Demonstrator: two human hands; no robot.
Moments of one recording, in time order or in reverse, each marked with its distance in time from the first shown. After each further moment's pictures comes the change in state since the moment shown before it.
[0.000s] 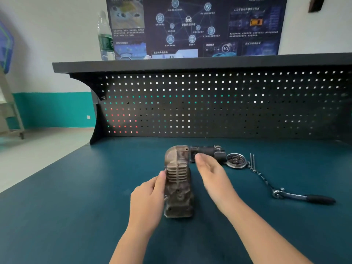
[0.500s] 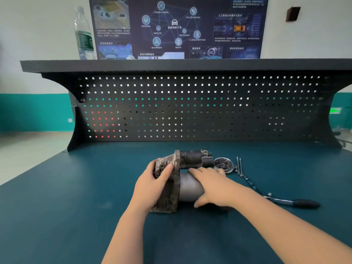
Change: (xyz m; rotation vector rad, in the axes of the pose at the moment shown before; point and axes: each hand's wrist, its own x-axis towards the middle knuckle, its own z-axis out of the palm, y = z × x) left_hand 0.076 -0.014 0.051 -0.073 -0.160 0.064; right_hand 0.048 0.019 -0.057 -1.338 -0.428 -0.134
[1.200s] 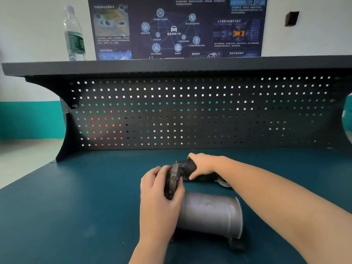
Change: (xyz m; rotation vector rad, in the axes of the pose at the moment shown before) left_hand 0.006 0.001 0.048 0.169 0.366 0.386; right_hand 0.173 0.091 0.013 0.080 -0.165 0.116
